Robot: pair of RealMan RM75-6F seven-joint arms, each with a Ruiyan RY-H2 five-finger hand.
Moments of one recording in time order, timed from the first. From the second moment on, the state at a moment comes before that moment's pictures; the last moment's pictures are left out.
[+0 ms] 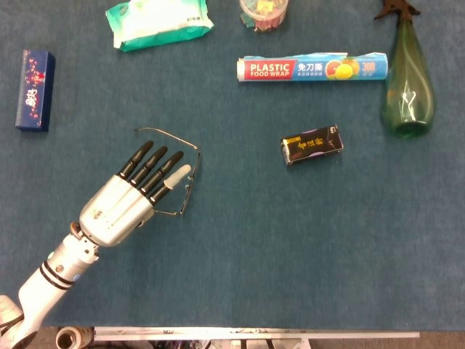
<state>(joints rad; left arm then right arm) -0.38 -1.68 0.13 -1.02 1.91 1.57 0.20 -0.02 -1.10 0.17 -1.47 -1.51 1.72 0.35</state>
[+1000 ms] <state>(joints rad) -0.44 -1.73 0.10 -1.05 1.88 1.48 0.23 -0.04 -1.10 0.17 -1.46 -1.52 1.76 0.38</state>
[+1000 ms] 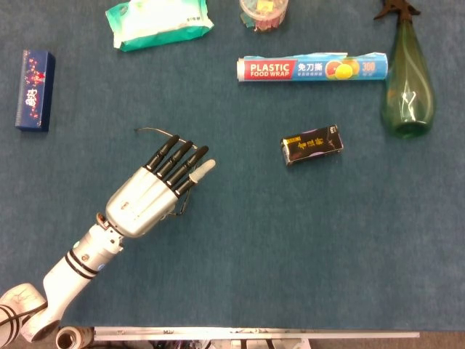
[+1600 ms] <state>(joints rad) -0.44 -1.73 0.10 -1.10 1.88 1.47 0.25 -0.04 -1.10 0.17 -1.46 -1.52 1.76 0.39</state>
